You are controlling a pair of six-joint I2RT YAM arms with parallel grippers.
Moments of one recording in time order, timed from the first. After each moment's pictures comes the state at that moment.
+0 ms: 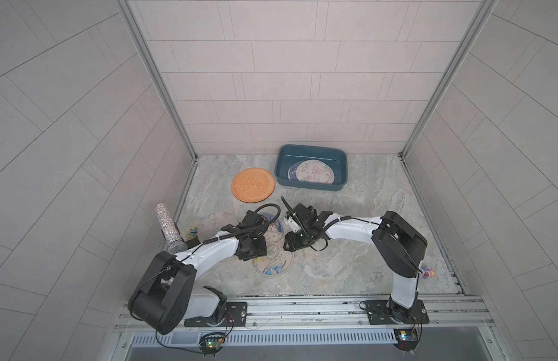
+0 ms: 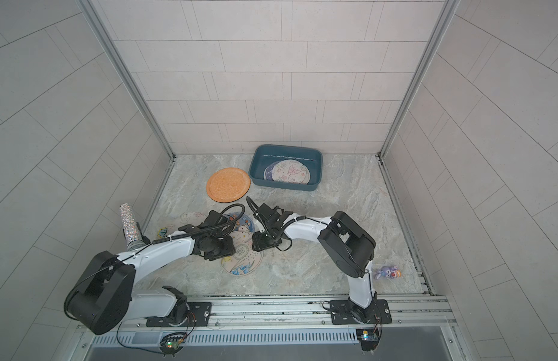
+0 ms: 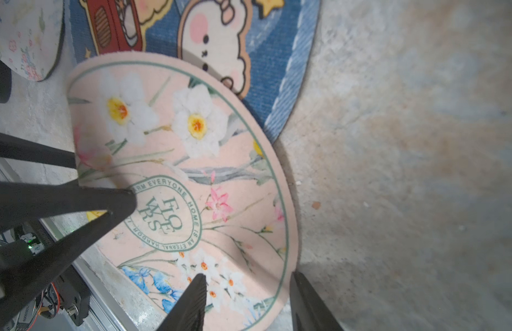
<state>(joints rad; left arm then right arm) -0.47 1.33 0.60 -0.57 0.14 -0.65 0.84 1.89 1.17 -0.40 -0.32 0.54</state>
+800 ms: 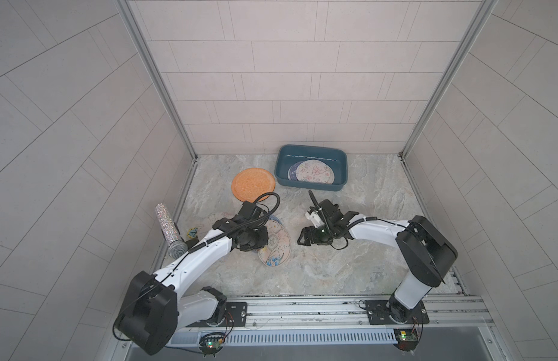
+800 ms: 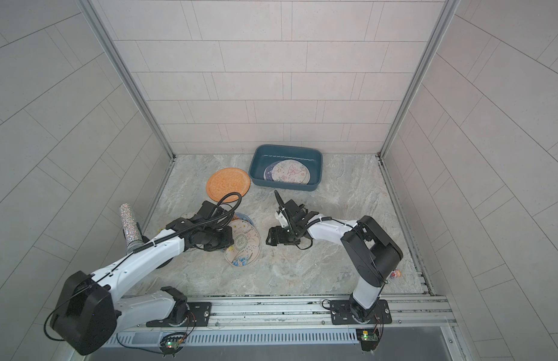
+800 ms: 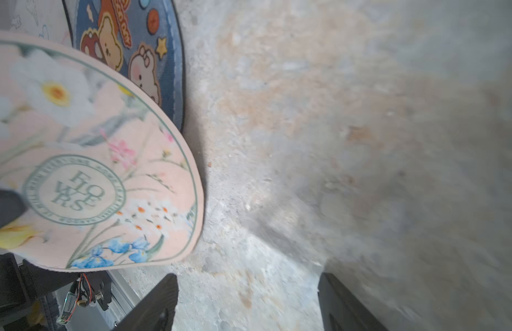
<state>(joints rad) -0.47 1.20 0.80 -0.73 0.21 -0.64 0.63 1.67 0.90 -0.30 -0.42 0.57</state>
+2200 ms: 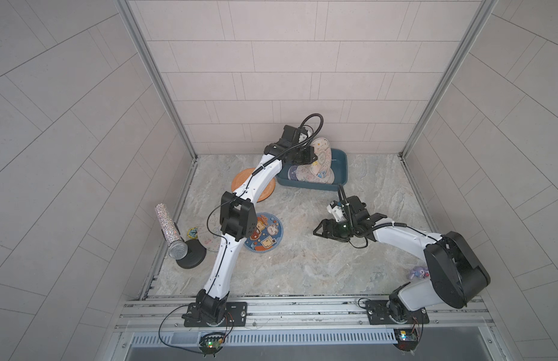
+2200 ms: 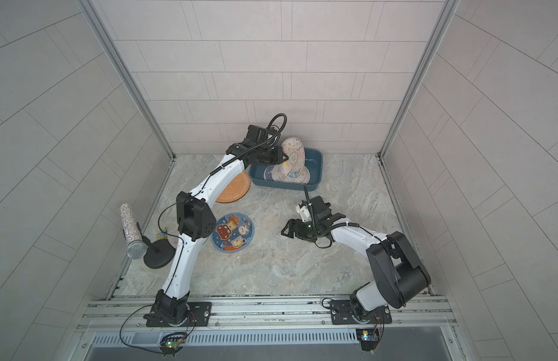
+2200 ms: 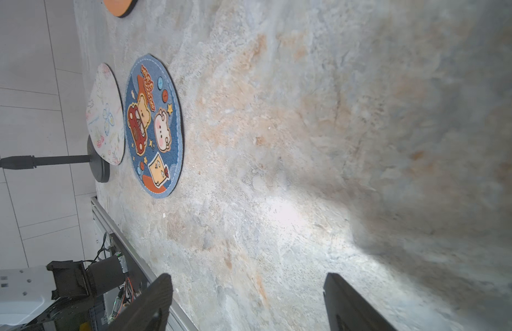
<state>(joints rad) -0.47 2.42 2.46 -0.67 0.47 -0.46 0.44 1.46 0.75 -0.27 -0.53 0.60</state>
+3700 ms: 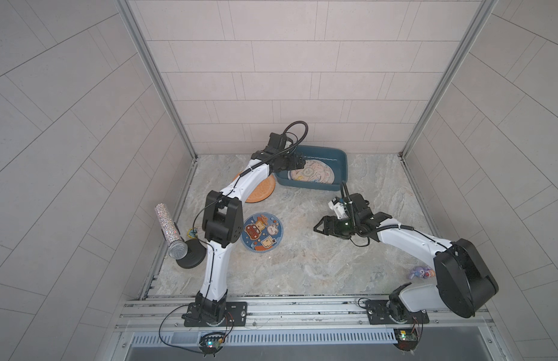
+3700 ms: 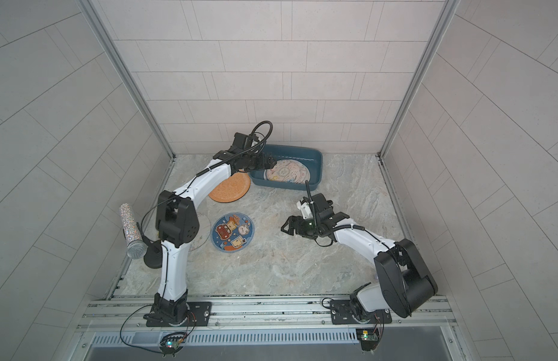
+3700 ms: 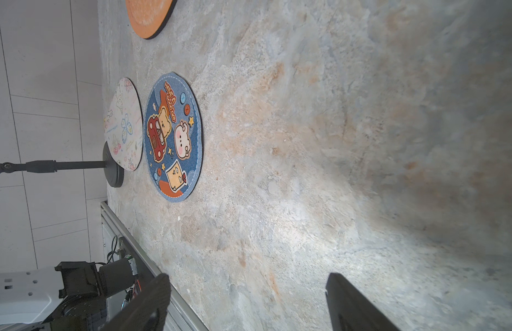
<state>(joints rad) -0.39 2.09 1.89 -0.53 0.25 -0.43 0.44 1.40 0.78 -0.30 -0.51 0.60</state>
